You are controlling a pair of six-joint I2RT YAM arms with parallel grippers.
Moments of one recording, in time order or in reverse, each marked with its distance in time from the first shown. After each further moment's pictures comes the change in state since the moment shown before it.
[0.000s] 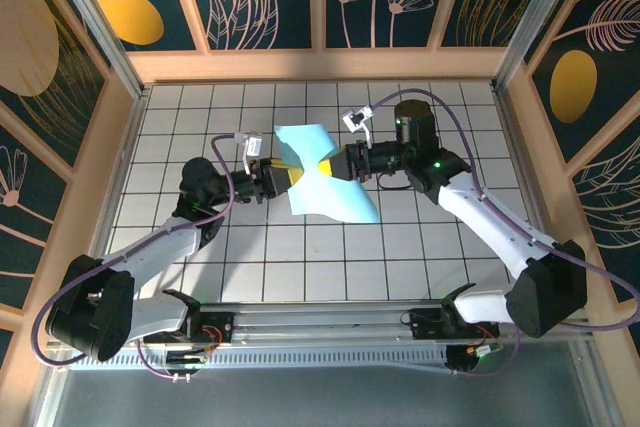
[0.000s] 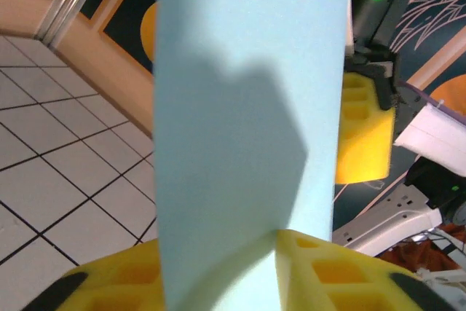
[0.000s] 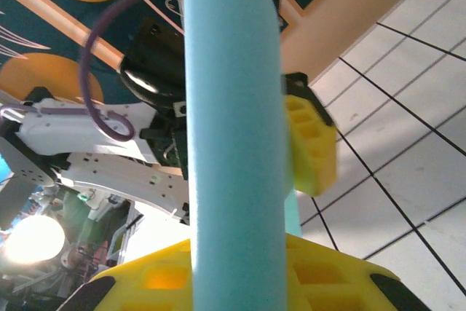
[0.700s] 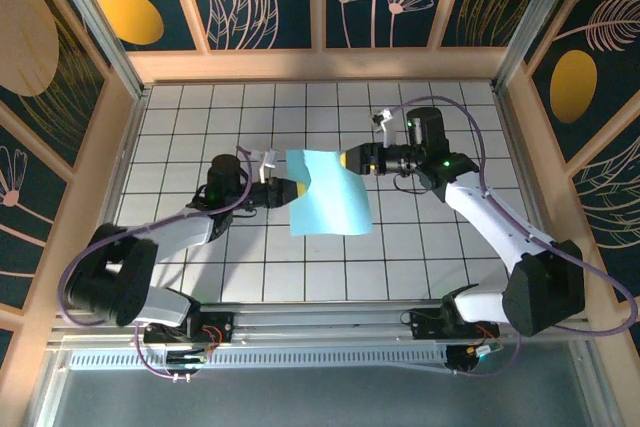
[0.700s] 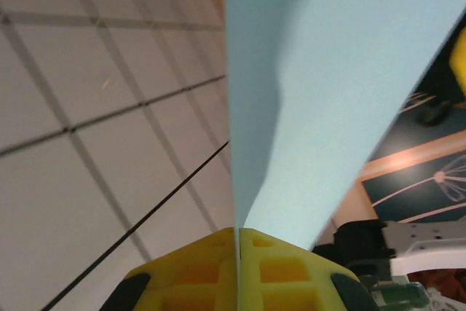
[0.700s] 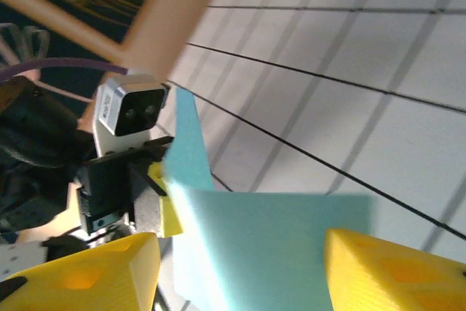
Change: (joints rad) left arm 0.000 0.222 0.006 -0.360 -0.076 0.100; right arm -0.135 0.005 -0.098 -0.139 0.360 -0.055
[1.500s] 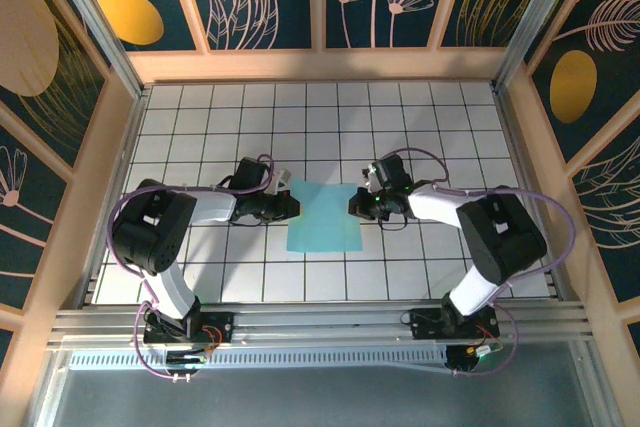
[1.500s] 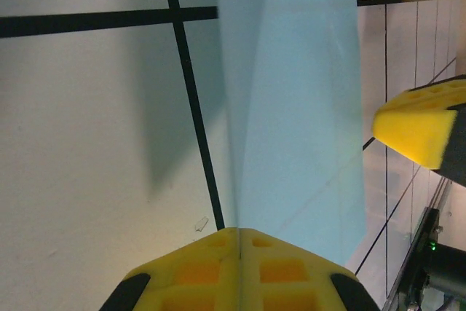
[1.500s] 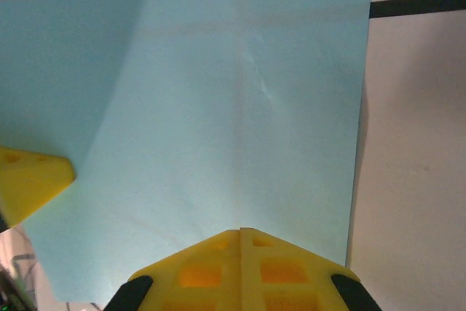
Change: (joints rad) left arm -0.015 0.306 0.183 -0.427 -0.170 0.190; right arm 0.111 0.334 -0.232 0.161 0.258 0.249
